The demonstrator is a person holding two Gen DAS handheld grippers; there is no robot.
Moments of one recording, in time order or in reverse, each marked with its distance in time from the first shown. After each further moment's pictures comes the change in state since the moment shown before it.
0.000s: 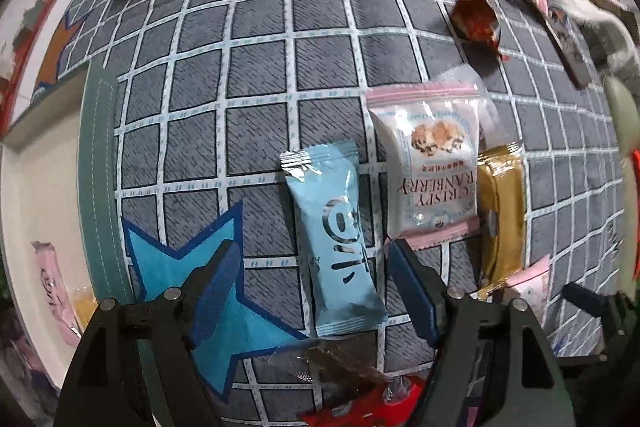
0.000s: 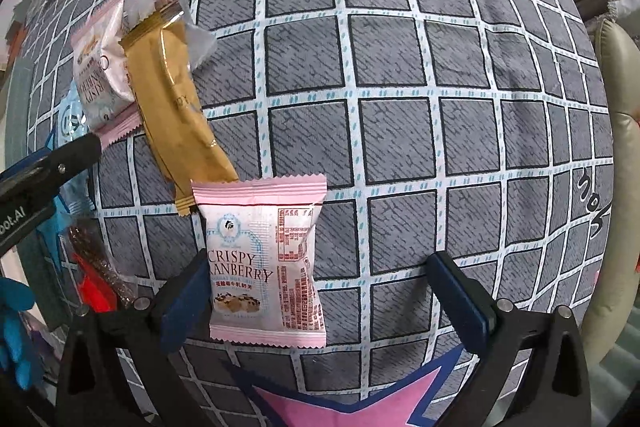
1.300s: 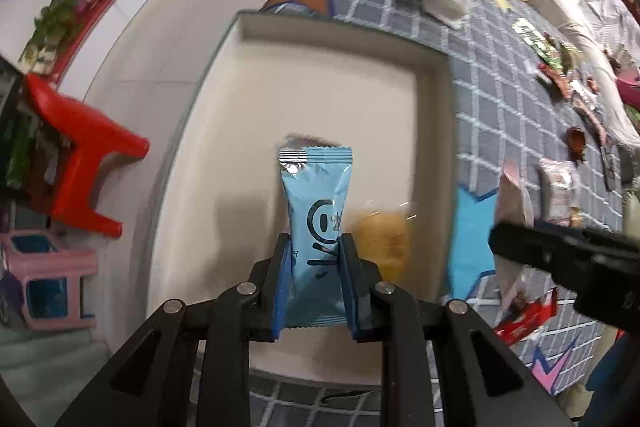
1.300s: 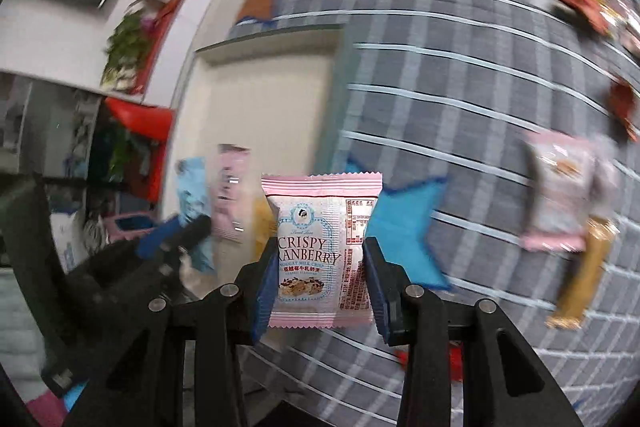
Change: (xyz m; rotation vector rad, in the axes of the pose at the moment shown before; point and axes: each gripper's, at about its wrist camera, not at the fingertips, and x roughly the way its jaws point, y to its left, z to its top) left arm -0.074 0.215 -0.107 -0.376 -0.113 0.056; right arm -0.080 0.234 0.007 -0.419 -0.067 0.435
